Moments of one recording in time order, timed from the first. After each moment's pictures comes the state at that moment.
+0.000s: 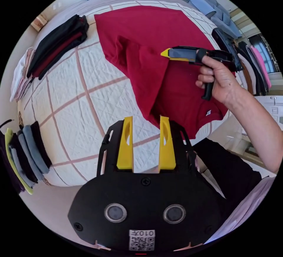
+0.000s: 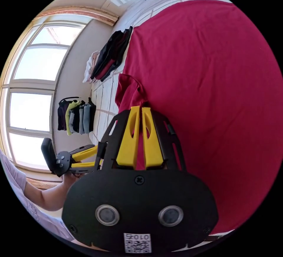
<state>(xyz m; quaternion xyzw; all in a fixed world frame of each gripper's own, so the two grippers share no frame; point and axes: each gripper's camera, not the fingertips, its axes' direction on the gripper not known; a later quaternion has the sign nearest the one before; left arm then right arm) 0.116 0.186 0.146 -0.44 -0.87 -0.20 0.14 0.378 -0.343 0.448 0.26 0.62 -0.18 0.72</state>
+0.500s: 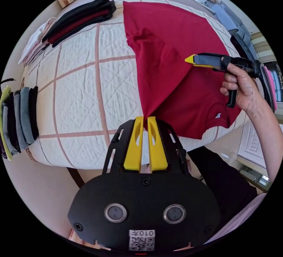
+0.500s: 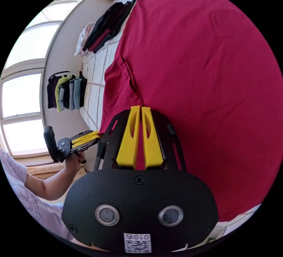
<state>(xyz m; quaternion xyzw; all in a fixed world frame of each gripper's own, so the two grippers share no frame) 0.119 0.241 0.152 -0.36 -0.90 -0.22 0.13 0.440 -0.390 0.428 0.16 0.68 -0.12 0.71</state>
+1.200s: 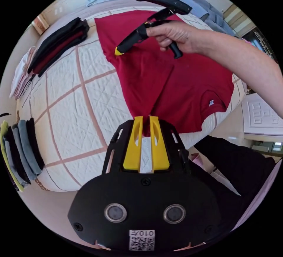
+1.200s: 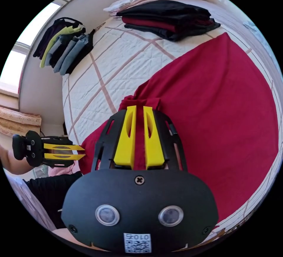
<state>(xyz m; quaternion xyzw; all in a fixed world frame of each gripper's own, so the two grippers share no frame) 0.083 0.264 0.153 -0.46 -0.85 -0.18 0.16 0.527 -0.526 0.480 -0.06 0.81 -0.24 0.54</state>
